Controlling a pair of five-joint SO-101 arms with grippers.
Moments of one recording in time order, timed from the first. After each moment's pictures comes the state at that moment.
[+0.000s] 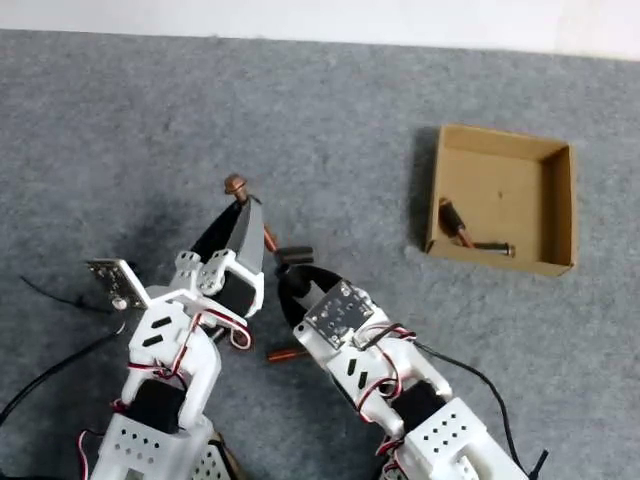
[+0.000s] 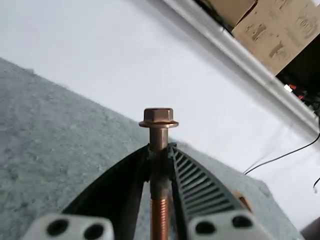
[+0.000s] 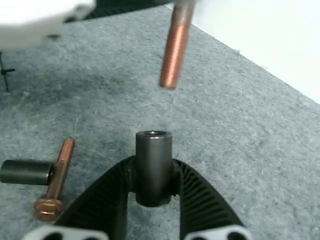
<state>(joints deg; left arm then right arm) 13.3 -100.0 96.1 8.0 41.5 -41.1 -76.0 95.3 4.4 17.4</state>
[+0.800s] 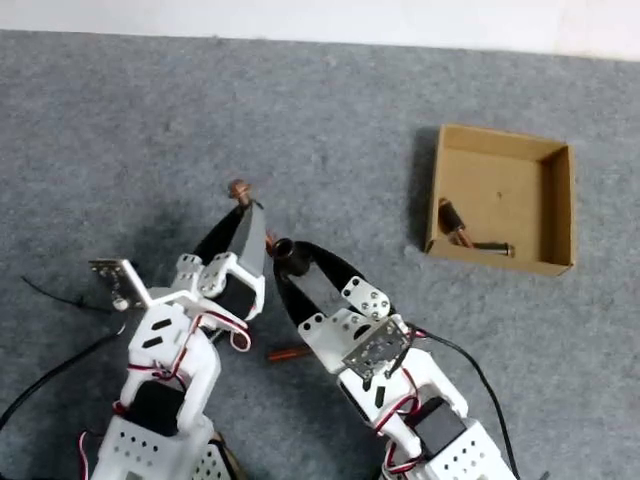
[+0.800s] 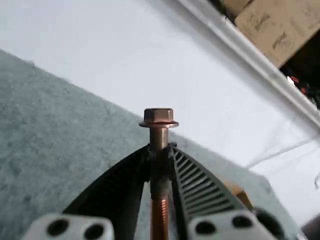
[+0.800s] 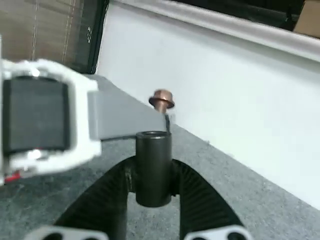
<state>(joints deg) 13.8 -102.4 95.5 12.4 41.3 -42.2 -102.9 95.9 10.3 17.6</state>
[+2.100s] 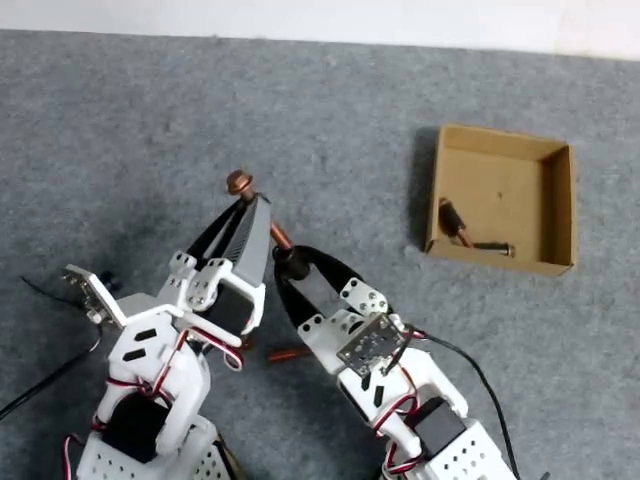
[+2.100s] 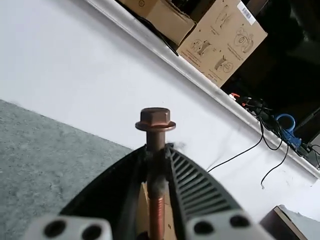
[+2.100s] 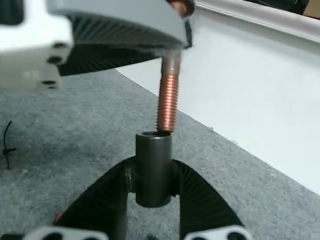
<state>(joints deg) 19.8 -104.0 81.2 22.0 41.4 -42.0 -102.8 95.9 12.9 17.6</state>
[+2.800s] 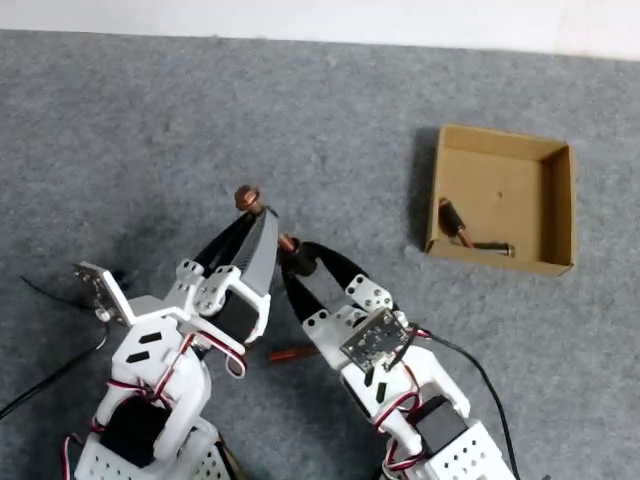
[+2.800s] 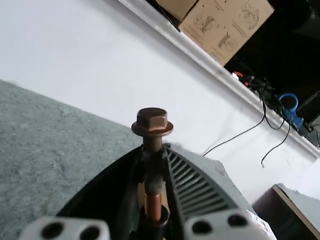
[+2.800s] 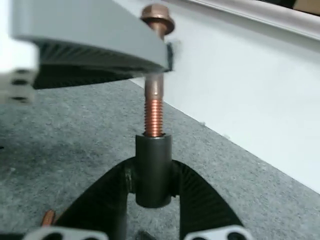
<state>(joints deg) 23.5 -104.7 81.1 28.6 41.1 -40.0 -102.7 95.9 13.0 17.6</state>
